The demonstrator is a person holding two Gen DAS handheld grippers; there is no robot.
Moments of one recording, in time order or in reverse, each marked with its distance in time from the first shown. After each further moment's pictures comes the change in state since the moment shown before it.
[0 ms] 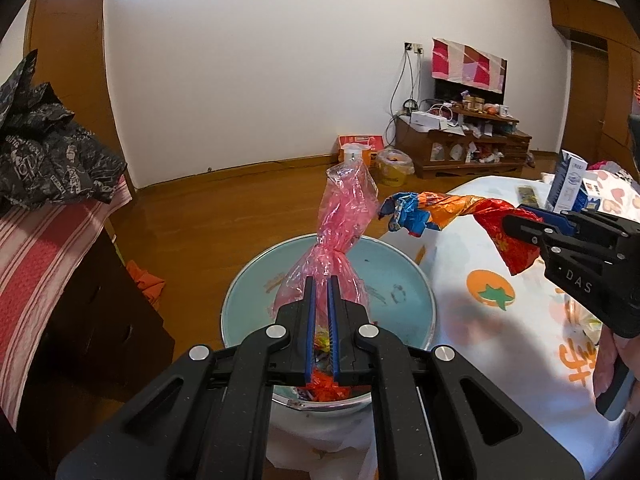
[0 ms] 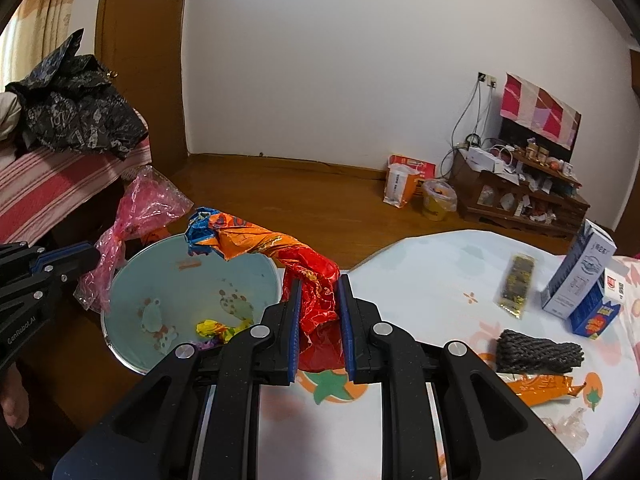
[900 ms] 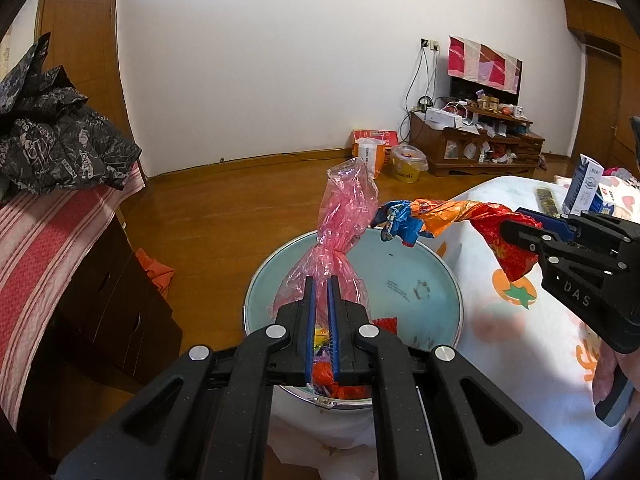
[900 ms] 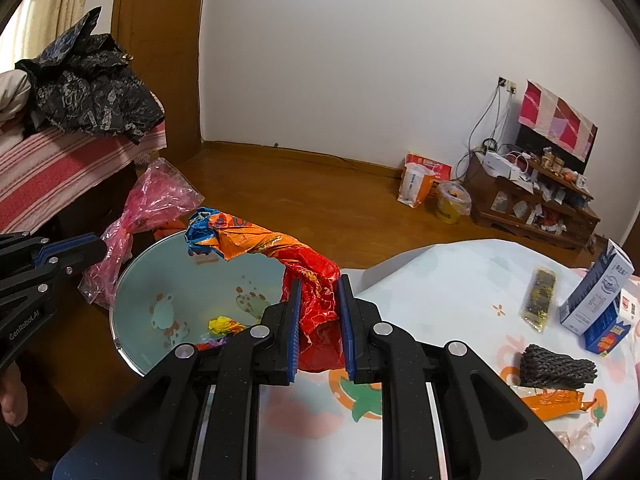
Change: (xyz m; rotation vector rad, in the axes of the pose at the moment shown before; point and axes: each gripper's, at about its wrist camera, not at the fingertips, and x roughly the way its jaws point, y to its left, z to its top) left arm 0.005 0.014 -0.003 -0.036 0.024 0.033; right arm 0.017 0.031 0.008 -0.059 0.027 0.032
